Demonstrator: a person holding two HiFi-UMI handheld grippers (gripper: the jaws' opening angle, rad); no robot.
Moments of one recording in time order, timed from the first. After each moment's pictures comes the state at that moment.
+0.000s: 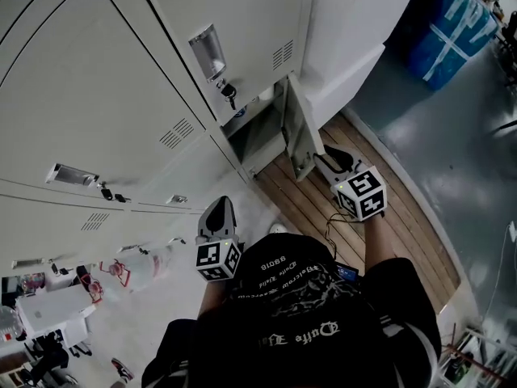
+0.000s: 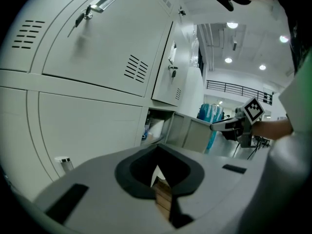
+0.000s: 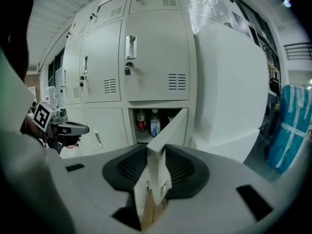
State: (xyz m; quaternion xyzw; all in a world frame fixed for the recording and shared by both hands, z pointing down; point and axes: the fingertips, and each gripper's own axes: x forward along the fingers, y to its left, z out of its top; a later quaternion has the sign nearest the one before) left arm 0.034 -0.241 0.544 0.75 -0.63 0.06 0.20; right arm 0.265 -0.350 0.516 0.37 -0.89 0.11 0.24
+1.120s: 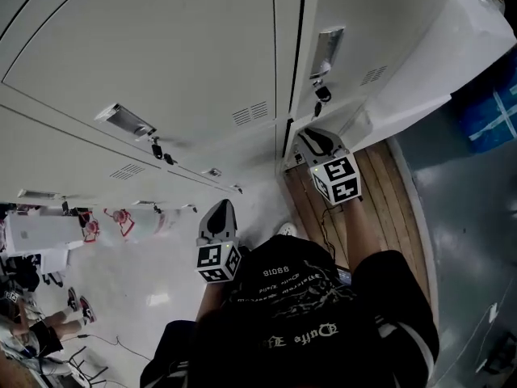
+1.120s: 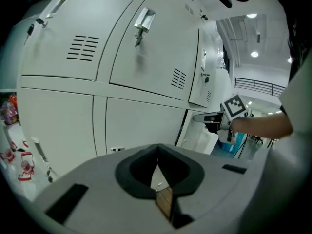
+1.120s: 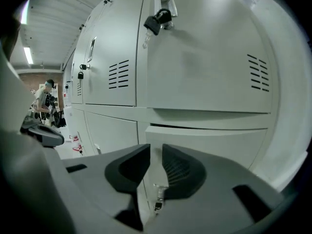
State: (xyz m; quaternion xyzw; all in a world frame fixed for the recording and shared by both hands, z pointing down) left arm -0.057 -0.181 0.553 0.63 -0.74 0.06 0.22; right arm 0.066 -0.401 0.531 0.26 -0.94 0.05 0.21
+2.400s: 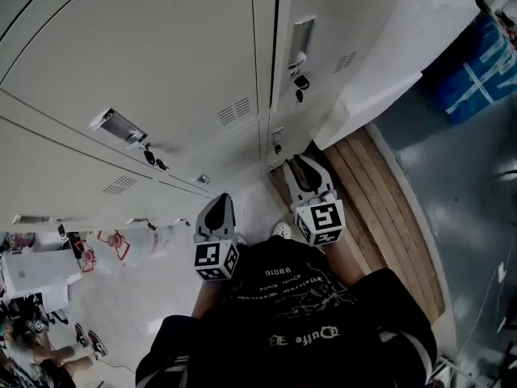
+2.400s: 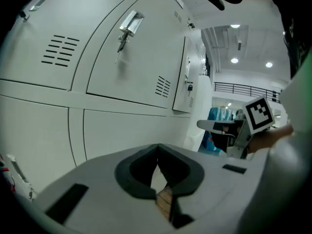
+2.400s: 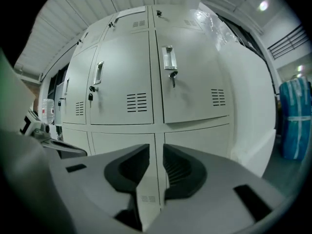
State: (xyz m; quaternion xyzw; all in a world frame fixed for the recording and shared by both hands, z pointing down) left arm -0.046 -0.201 0.528 0.72 -0.67 0.05 0.18; right arm 0.094 -0.306 0.491 0.40 -0.91 0.07 0.09
